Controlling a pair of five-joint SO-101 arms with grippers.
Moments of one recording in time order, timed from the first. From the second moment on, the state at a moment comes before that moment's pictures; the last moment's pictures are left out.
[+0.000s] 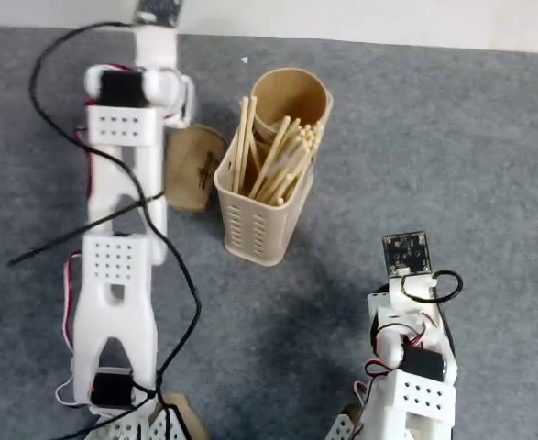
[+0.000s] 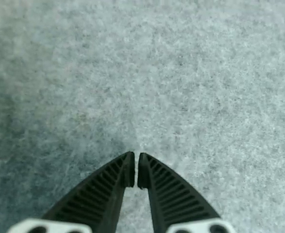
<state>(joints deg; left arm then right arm) -3.6 55.3 -92.7 101.5 2.0 7.9 -77.6 96.0 37.0 24.6</state>
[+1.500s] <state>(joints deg) -3.6 51.5 -68.6 100.1 1.9 7.7 -77.6 96.0 37.0 24.8</state>
